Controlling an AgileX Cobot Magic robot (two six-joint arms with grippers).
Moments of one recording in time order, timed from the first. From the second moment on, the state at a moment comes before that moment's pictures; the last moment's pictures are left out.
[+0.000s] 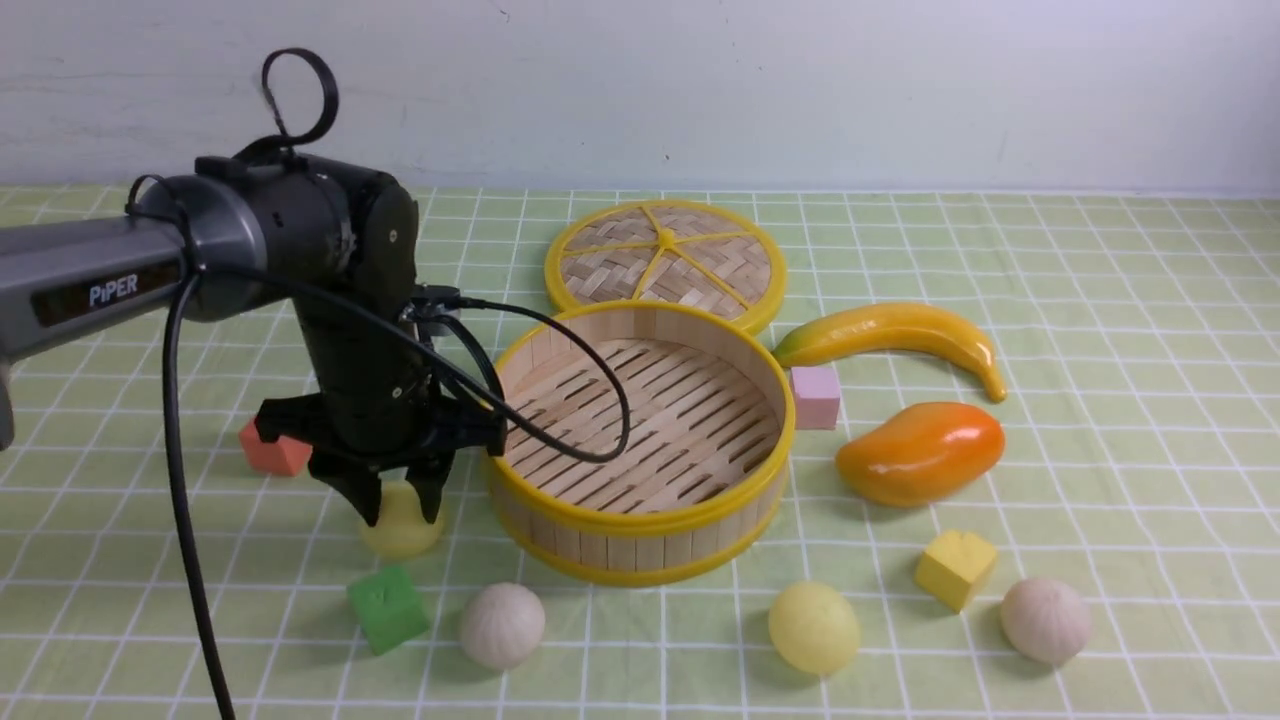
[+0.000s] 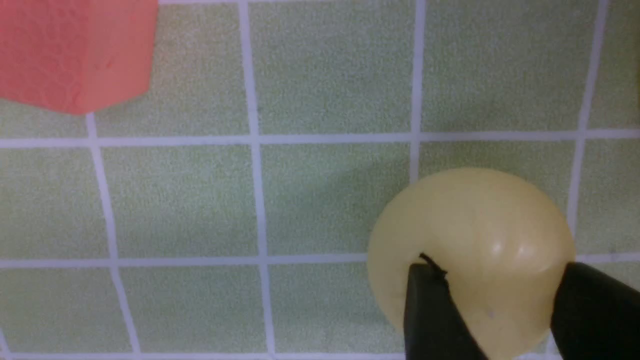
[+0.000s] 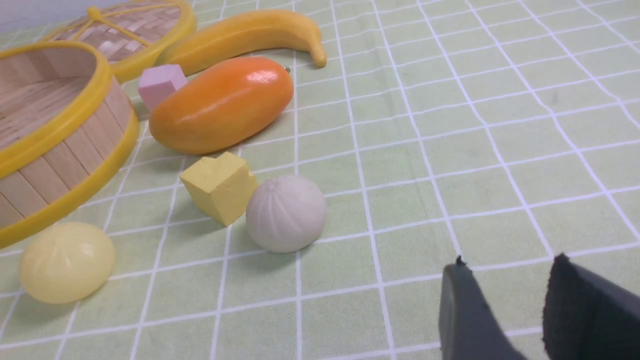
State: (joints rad) right arm 0.02 -0.01 0.02 -0.05 0.40 0.27; left arm -0.30 2.04 -1.54 0.05 1.02 -0.29
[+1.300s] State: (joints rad) right arm 0.02 -0.01 0.02 -0.05 0.40 0.27; left arm -0.31 2.01 -1.66 -0.36 0.84 -0.05
